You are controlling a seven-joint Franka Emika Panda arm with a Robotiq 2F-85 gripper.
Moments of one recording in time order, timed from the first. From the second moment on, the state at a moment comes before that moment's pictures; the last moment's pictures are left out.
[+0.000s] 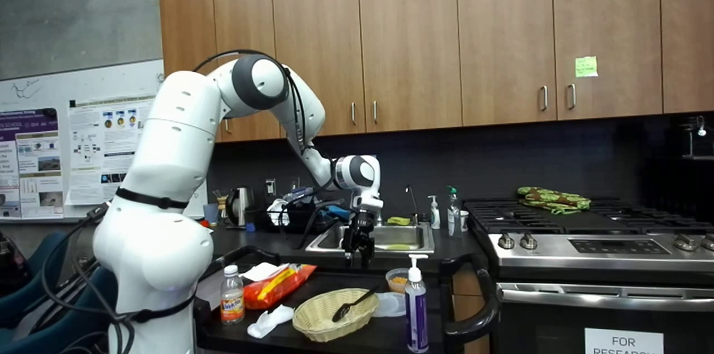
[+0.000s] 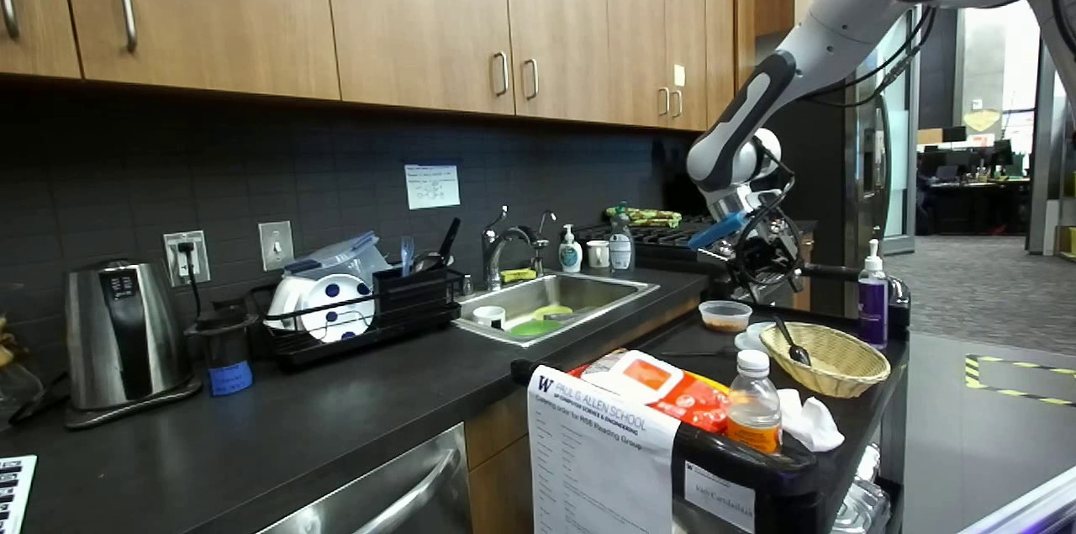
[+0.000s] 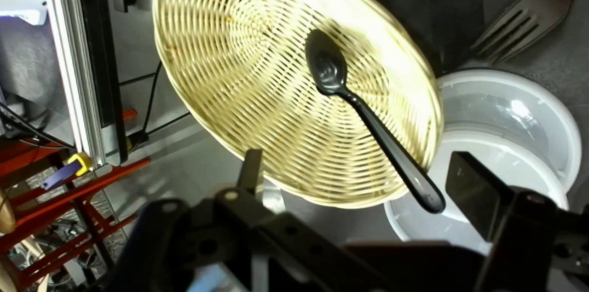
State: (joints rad) arm 0.01 0.30 -0.07 -2.00 -0.14 1.86 1.47
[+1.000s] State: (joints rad) arm 0.00 0.35 -0.11 -1.97 -0.07 1.82 1.61
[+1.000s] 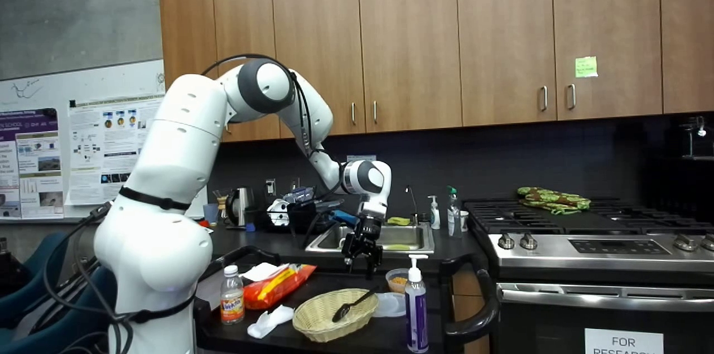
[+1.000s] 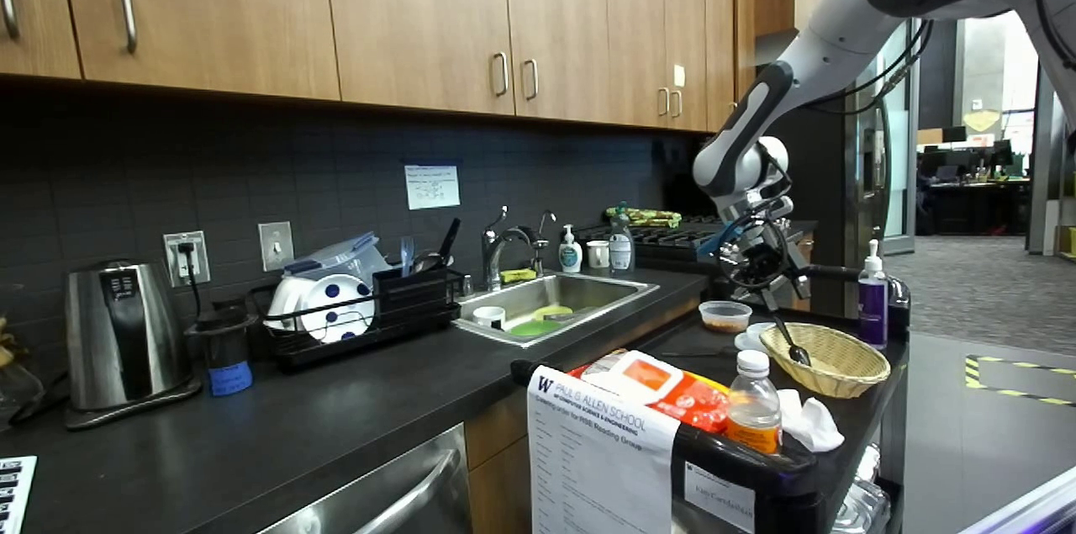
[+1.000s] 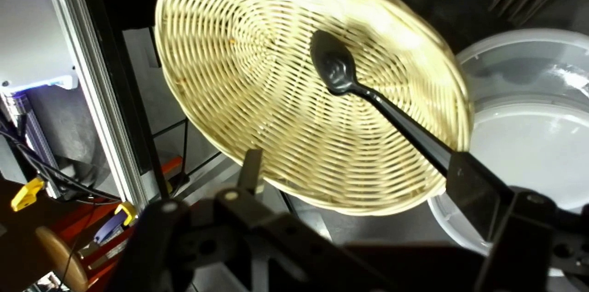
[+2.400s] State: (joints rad) arm 0.00 0.39 -0.14 -1.95 -0.07 1.90 1.72
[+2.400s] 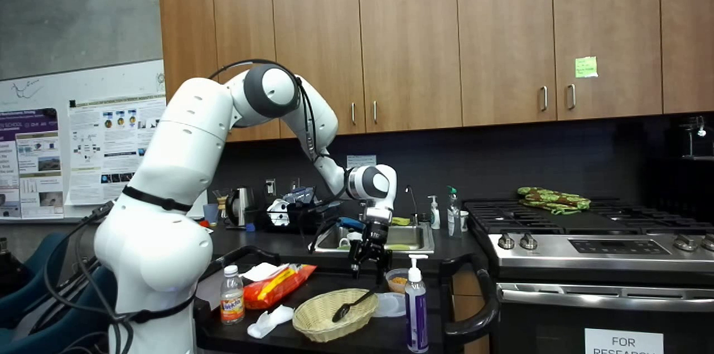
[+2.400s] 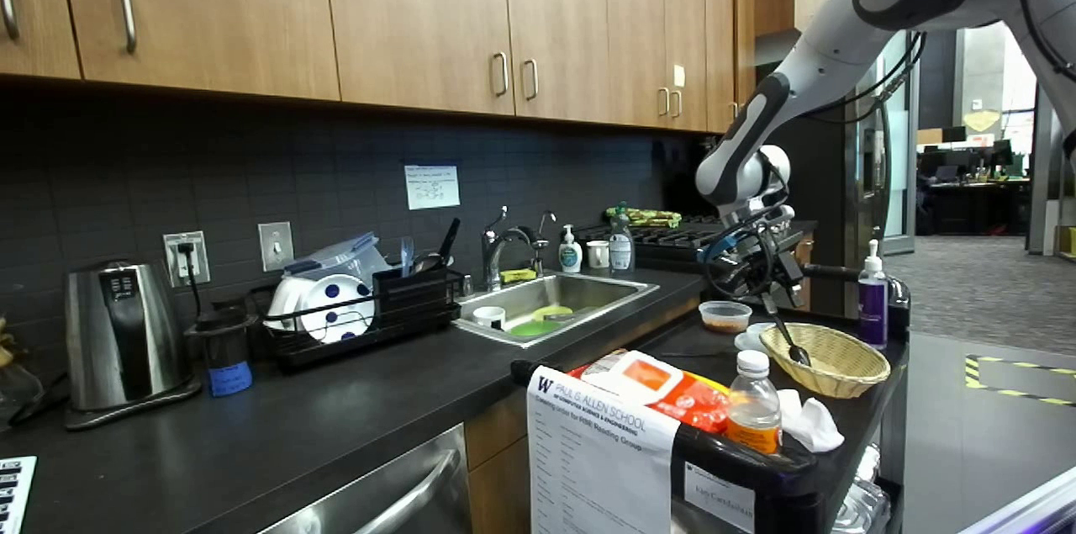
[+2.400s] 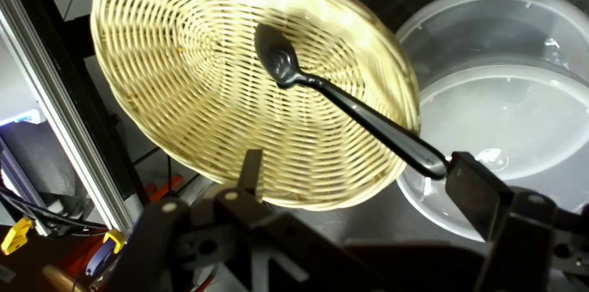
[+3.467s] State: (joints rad) arm 0.00 0.43 -0.14 -1.94 -0.07 1.92 1.74
